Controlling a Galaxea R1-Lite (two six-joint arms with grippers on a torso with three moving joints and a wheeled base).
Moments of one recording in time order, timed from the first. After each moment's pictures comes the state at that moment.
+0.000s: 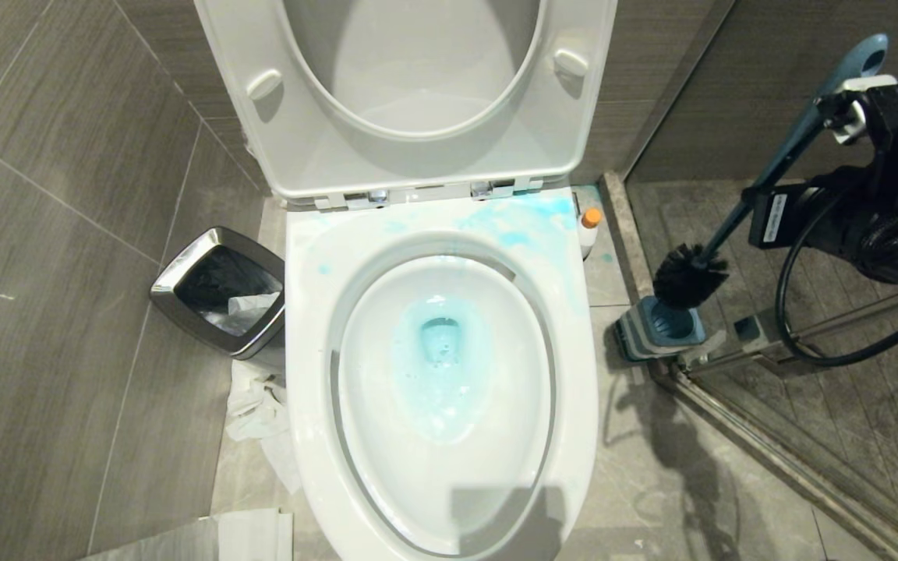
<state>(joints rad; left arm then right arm) 0.00 0.00 0.00 0.00 0.00 0.00 0.19 1.55 -1.08 -0.39 -0.22 -0.09</state>
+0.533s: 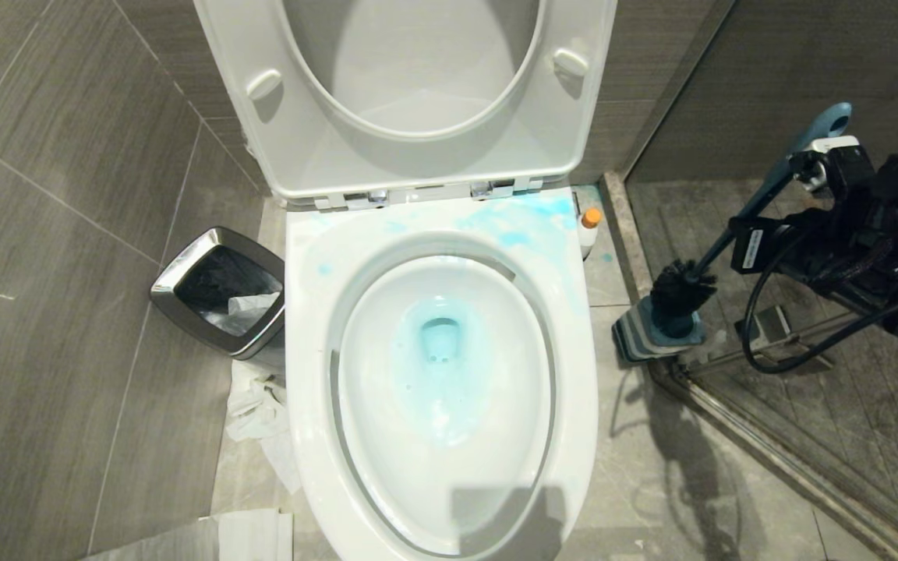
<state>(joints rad) 0.00 0.00 0.00 0.00 0.00 0.00 0.08 1.71 -0.99 -0.67 -0.11 -0.09</state>
